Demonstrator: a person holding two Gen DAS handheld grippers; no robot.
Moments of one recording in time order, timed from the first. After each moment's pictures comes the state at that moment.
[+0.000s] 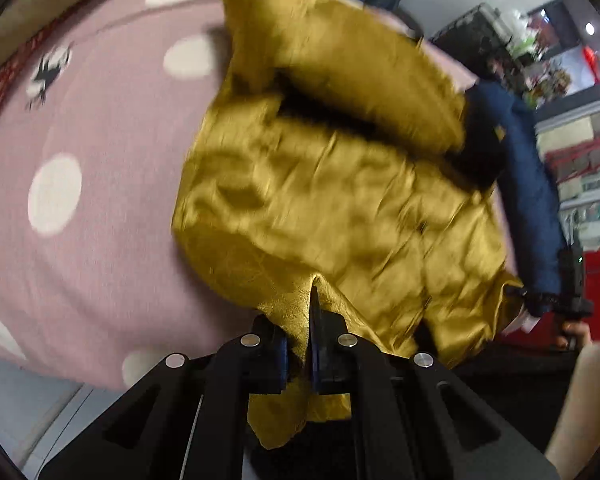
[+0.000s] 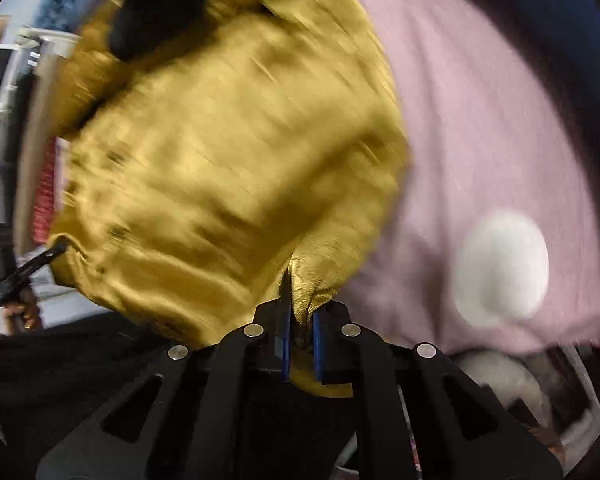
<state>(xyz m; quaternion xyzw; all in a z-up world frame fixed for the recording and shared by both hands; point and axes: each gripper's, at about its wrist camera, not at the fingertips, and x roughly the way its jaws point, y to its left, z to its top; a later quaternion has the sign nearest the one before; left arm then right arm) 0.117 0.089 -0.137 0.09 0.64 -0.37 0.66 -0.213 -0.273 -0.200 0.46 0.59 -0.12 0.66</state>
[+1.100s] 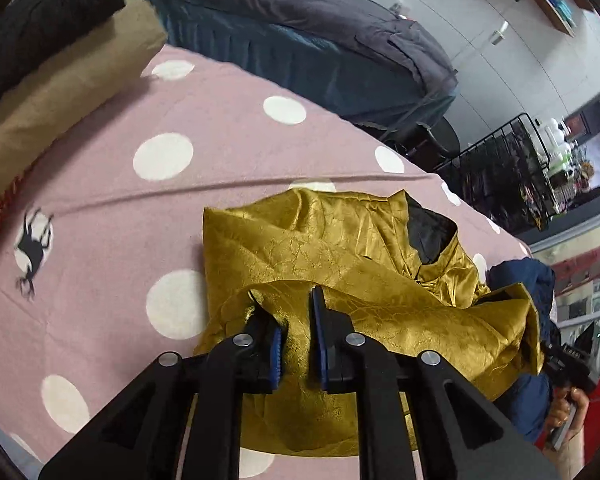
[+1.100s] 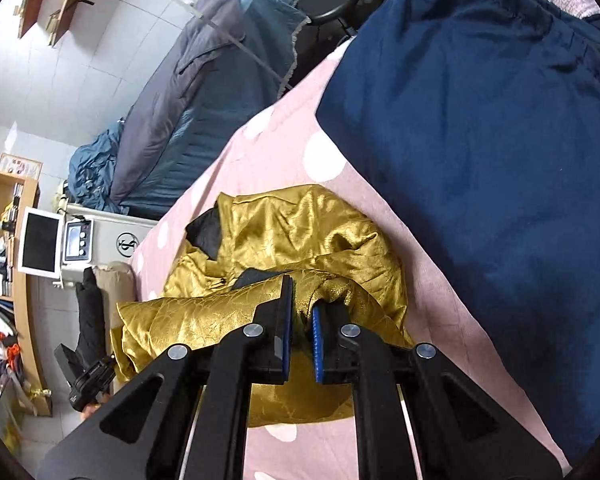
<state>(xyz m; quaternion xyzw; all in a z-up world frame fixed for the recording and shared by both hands) 0.281 -0.008 -0.091 0.00 0.59 -0.30 0.75 -0.083 -0.470 -0.119 0.55 0.38 -0.22 0.71</state>
